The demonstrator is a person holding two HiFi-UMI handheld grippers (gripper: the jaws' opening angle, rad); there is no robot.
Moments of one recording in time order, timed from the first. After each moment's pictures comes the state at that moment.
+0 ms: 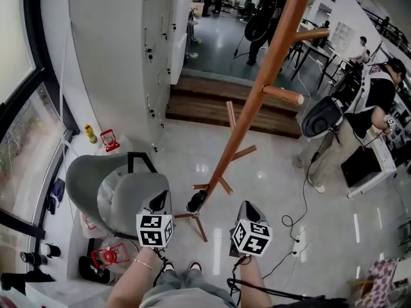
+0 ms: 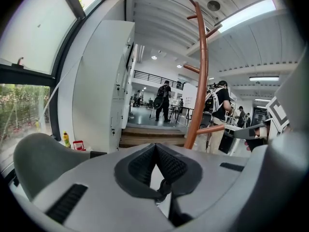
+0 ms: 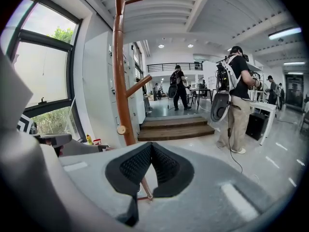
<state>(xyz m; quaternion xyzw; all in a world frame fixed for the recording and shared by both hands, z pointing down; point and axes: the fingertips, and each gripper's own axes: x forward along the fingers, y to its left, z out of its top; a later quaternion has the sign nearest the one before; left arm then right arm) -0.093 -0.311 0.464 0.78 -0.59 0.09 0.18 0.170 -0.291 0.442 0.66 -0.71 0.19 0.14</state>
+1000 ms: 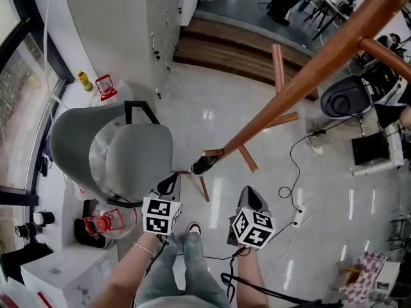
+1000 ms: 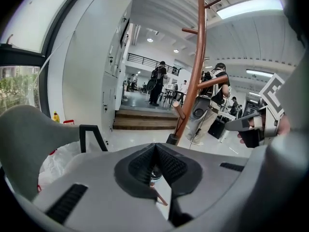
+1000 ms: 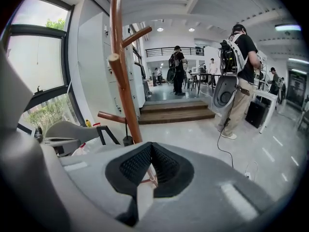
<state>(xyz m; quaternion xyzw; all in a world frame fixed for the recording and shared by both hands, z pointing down) -0.065 -0.304 0.593 0.79 -0.54 0.16 0.24 0.155 -0.290 0.555 0.64 -0.70 0.26 0.19</state>
